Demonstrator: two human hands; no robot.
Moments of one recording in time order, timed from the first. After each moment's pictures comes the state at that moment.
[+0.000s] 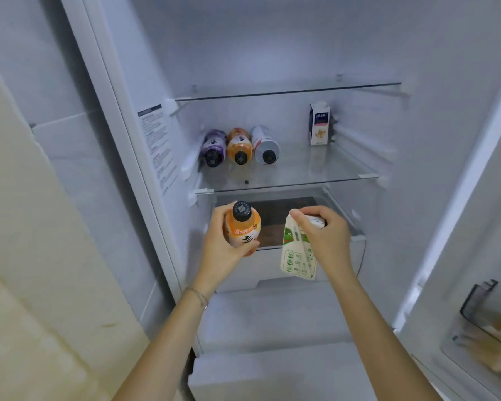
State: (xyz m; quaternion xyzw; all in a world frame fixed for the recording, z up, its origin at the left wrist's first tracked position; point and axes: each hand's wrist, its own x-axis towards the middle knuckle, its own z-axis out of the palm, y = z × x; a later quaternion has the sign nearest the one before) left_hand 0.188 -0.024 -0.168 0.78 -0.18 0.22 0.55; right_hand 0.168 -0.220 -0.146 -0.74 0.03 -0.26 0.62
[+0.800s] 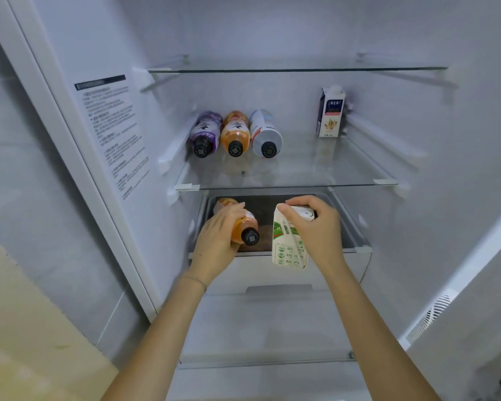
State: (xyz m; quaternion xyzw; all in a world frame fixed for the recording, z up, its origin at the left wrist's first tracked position) left_hand 0.272 -0.032 -0.213 0.90 -0.22 0.26 0.27; right_hand 0.235 -0.230 -0.152 -0.76 -0.05 -0.24 0.60
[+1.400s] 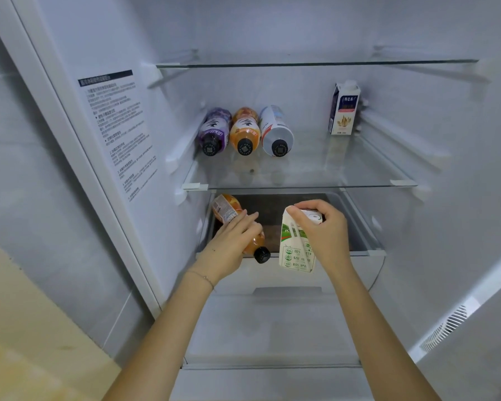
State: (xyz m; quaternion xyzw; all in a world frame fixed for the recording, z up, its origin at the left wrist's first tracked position) left_hand 0.279 -0.027 -0.210 0.95 -0.28 0.09 0.08; right_hand 0.251 -0.229 -0.166 -0.77 -0.02 -0.22 0.60
